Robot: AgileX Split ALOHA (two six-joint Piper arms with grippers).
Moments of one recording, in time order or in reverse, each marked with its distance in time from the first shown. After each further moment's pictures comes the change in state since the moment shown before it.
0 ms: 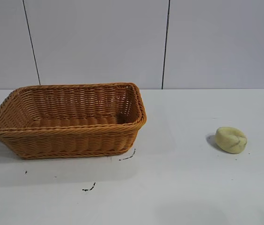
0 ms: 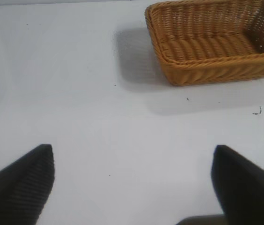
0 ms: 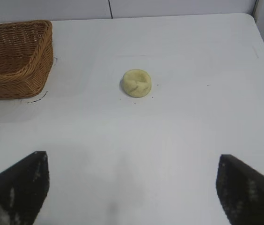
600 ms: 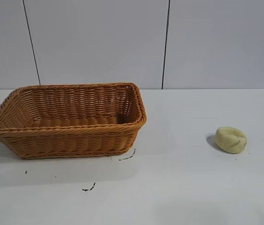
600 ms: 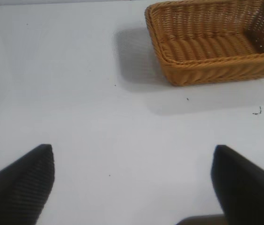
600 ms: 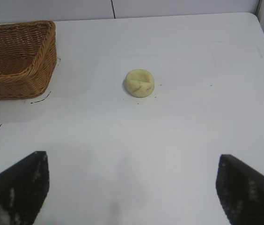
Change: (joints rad) left arm 0.000 0.000 0.000 0.000 0.000 0.000; right arm 0.000 0.036 0.000 0.010 -0.001 0.000
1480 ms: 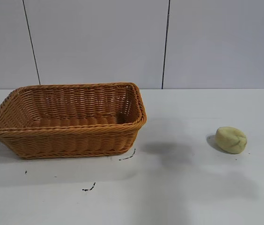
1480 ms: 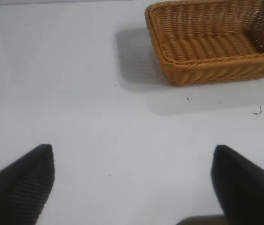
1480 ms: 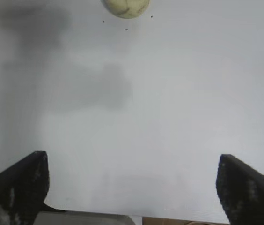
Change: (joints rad) left arm 0.000 0.000 0.000 0.000 0.000 0.000; right arm 0.000 1.303 -0.516 -0.003 -0.007 -0.010
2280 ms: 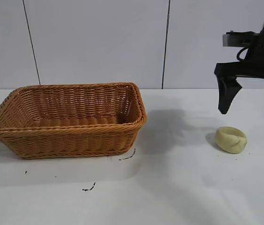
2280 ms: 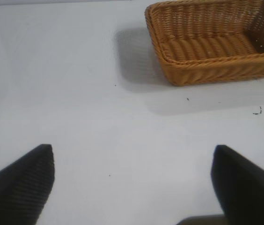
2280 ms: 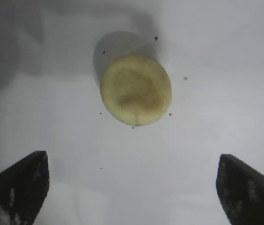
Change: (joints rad) left arm 0.000 0.000 0.000 0.000 0.000 0.000; right arm 0.046 0.624 -0.392 0.000 -0.085 -0.028
